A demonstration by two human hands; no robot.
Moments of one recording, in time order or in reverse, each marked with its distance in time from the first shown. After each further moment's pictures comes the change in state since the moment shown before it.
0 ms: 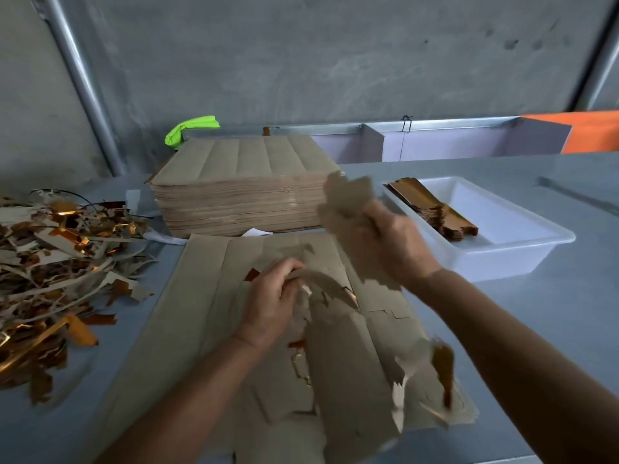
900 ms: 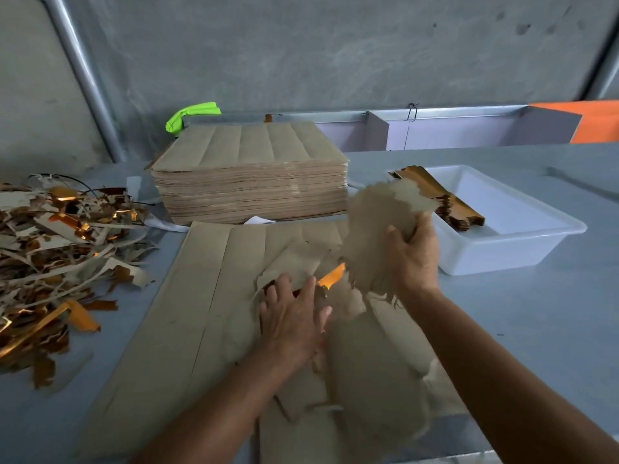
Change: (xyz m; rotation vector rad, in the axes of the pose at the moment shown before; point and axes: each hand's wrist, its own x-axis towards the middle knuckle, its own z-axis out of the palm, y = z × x) left_hand -0.034 -0.012 0.038 0.645 -0.321 -0.334; right_hand -0.017 0.029 0.037 0.440 0.418 0.470
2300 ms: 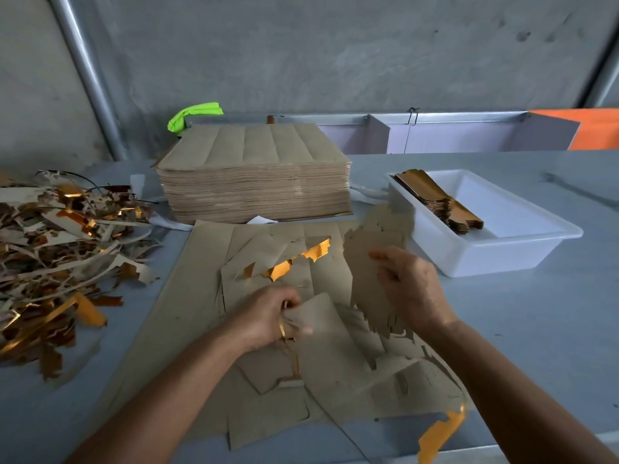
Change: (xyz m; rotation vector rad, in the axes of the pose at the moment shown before) left_hand 0.001 -0.039 -0.050 -0.494 -0.336 0.146; right_hand -0.036 -0.004 -0.027 -0.545 -0.359 -0.354
